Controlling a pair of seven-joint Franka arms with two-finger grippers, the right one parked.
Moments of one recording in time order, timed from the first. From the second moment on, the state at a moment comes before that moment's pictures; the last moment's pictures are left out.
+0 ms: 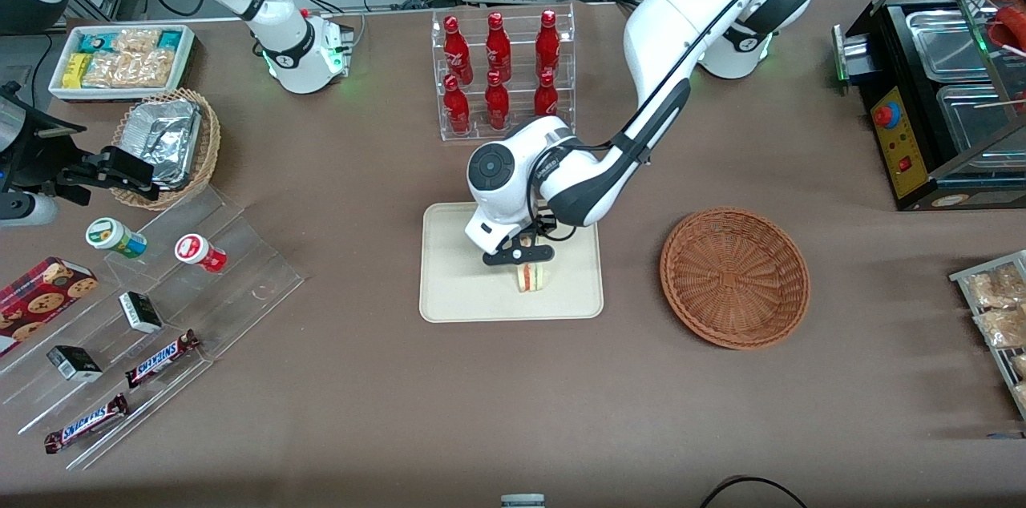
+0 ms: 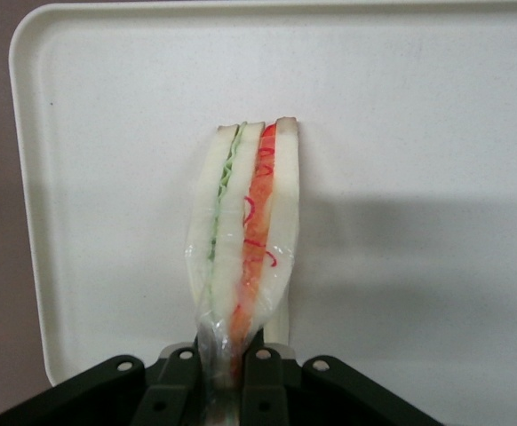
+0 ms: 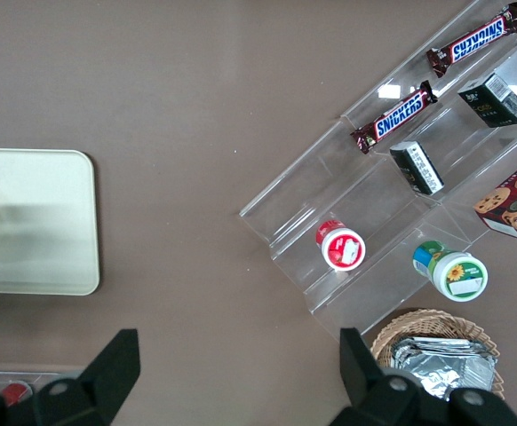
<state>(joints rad) -0.56 0.85 -0.36 -1.31 0.34 1.97 -1.03</state>
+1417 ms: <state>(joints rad) -0.26 0.39 -0.34 -1.25 0.22 1.54 -1.01</state>
